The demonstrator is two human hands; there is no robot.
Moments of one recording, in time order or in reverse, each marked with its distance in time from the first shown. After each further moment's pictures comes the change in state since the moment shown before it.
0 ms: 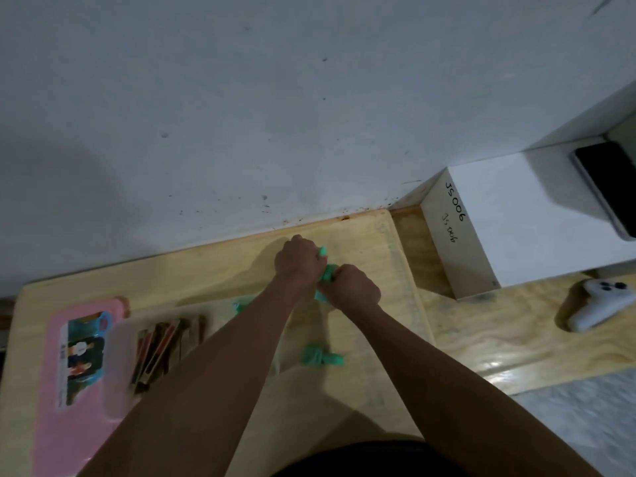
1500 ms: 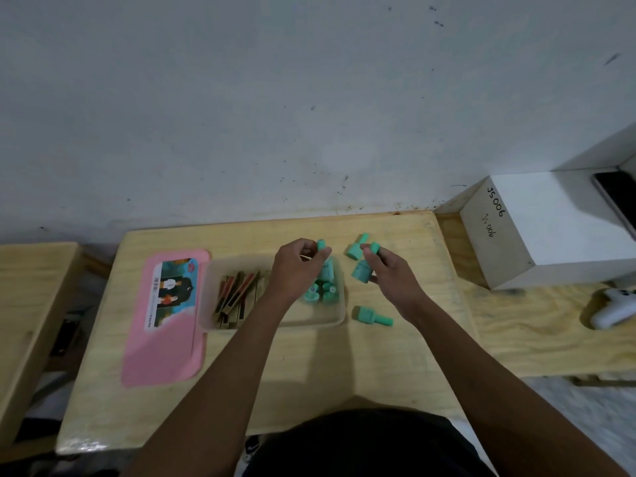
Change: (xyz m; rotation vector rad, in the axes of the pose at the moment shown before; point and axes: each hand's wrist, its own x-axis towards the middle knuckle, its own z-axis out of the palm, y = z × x) left_hand -0.160 -0.120 -0.058 -0.948 0.241 -0.041; right_hand -0.135 -0.029 -0.004 0.819 -0.104 -0.392
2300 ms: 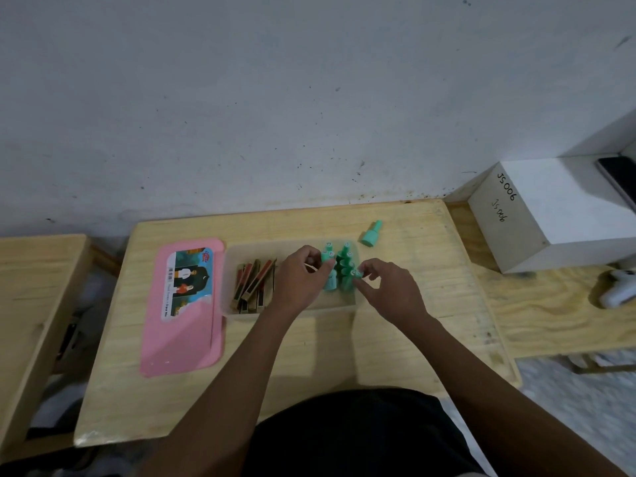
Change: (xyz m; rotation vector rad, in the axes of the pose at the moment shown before) left_hand -0.032 -0.046 -0.026 0.100 -0.019 0.109; right_hand -0.032 0.046 0.041 -0.852 0.150 -0.314
